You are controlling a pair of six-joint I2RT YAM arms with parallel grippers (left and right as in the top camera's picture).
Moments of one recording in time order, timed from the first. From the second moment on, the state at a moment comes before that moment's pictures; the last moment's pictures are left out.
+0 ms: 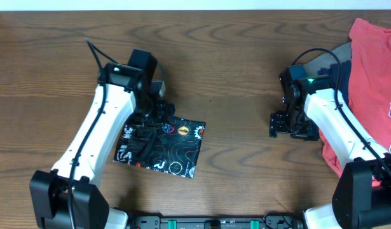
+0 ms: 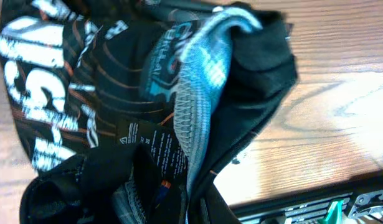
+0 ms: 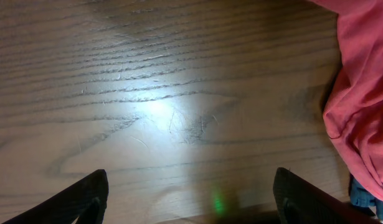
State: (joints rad) left arm -0.28 1.62 1.38 -1.31 0.21 -0.20; right arm 0.17 1.66 1.17 -1.22 0.08 0.33
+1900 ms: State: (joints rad) left arm 0.04 1.71 1.26 -1.08 0.18 -0.28; right arm 0.78 1.82 1.17 -0.46 -0.36 0.16
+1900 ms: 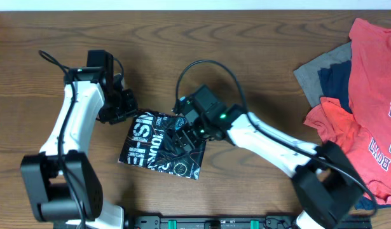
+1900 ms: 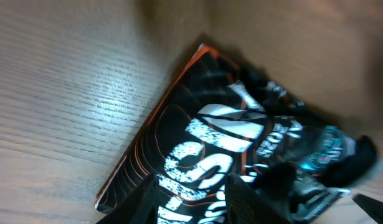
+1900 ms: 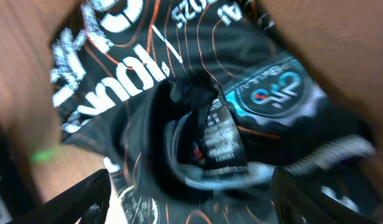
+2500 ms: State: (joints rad) left arm 0.04 1.80 1.19 -1.03 0.18 -0.28; right arm 0.84 1.88 1.17 -0.74 -0.23 0.26
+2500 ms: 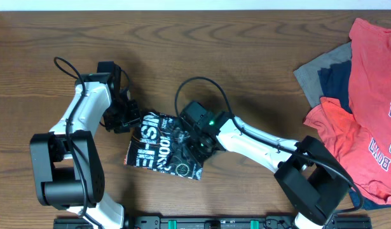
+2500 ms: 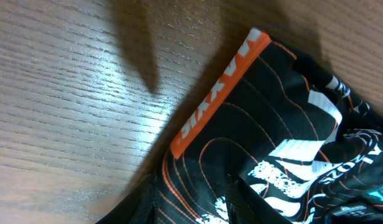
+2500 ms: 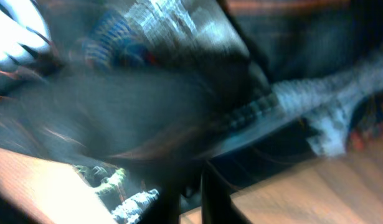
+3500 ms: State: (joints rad) left arm 0.04 1.80 1.18 -1.03 0.18 -0.28; right arm 0.82 1.79 1.28 -0.76 -0.19 0.30
